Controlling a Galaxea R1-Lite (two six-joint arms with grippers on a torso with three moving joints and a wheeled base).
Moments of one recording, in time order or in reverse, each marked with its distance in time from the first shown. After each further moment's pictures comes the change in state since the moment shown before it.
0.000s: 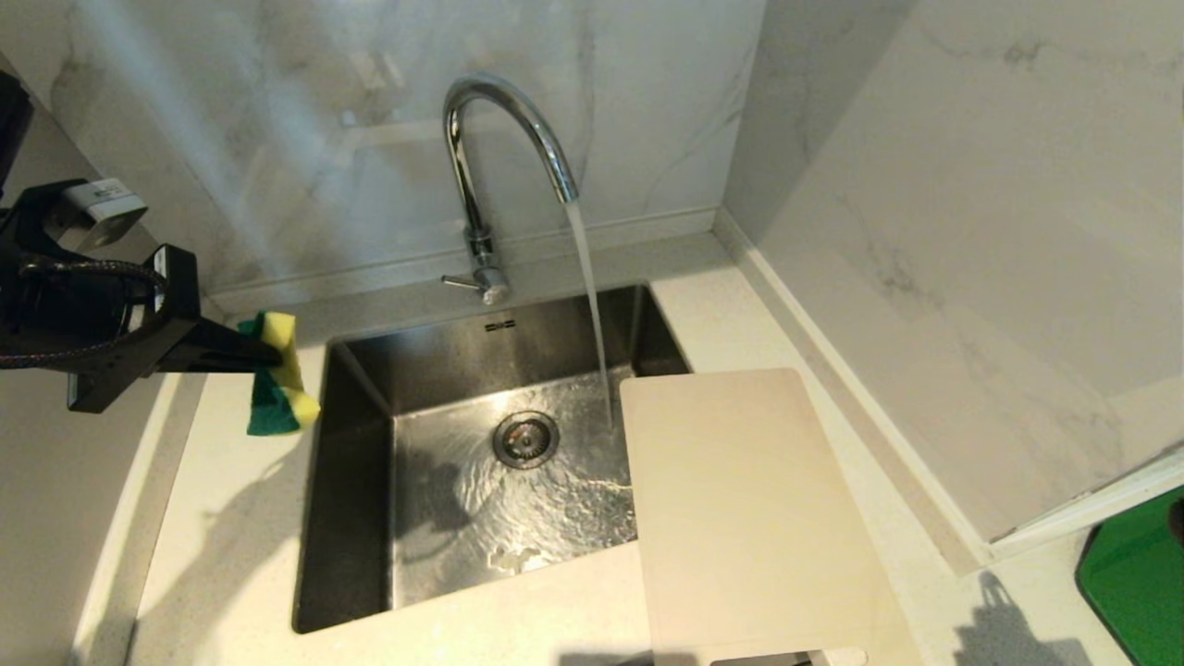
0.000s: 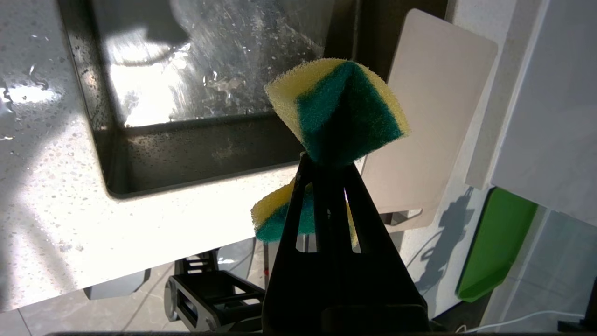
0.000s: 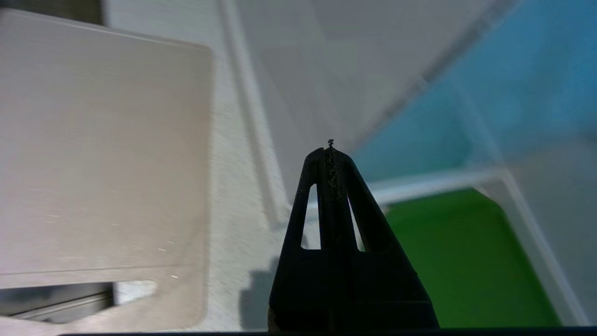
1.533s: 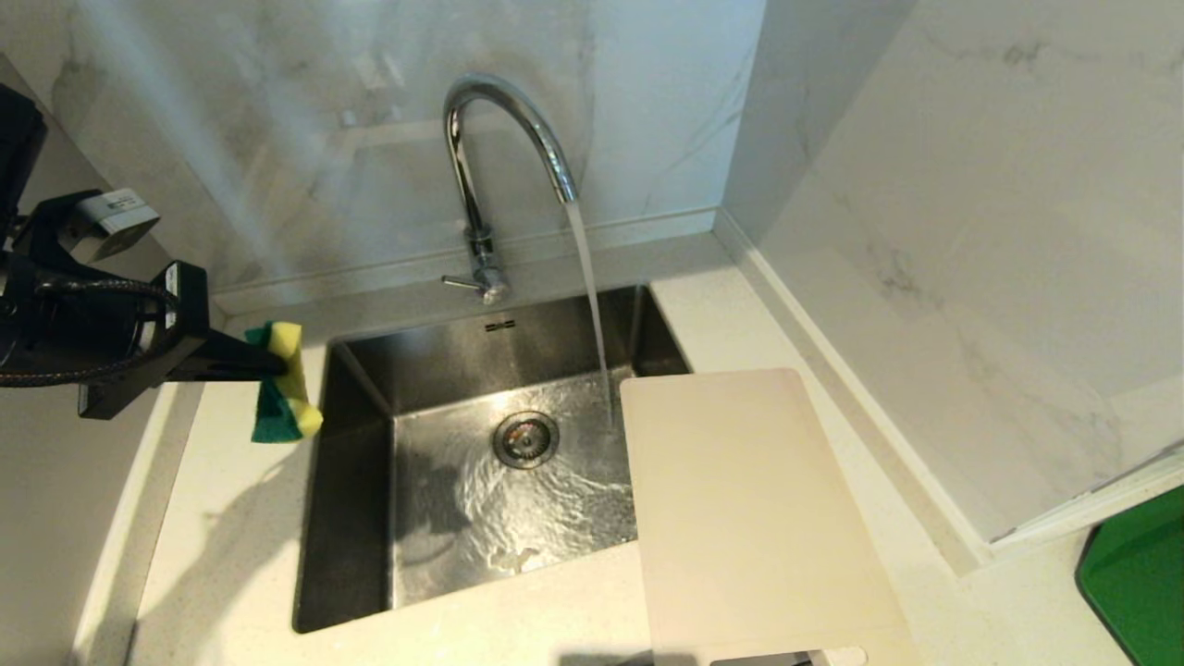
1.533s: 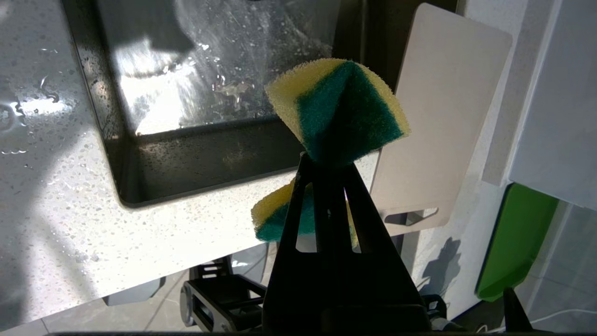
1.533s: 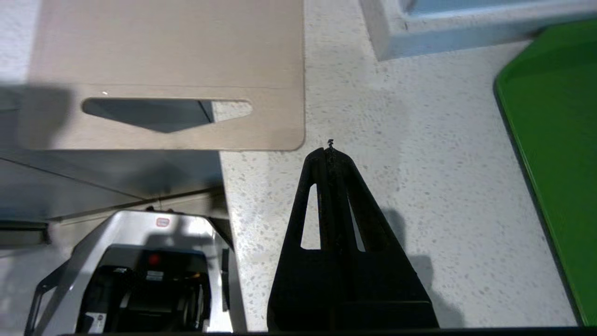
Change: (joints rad) left arm 0.006 -0.001 0.051 -0.048 -0.001 0.052; right arm -0.122 -0.409 0.309 0.338 0.284 0.191
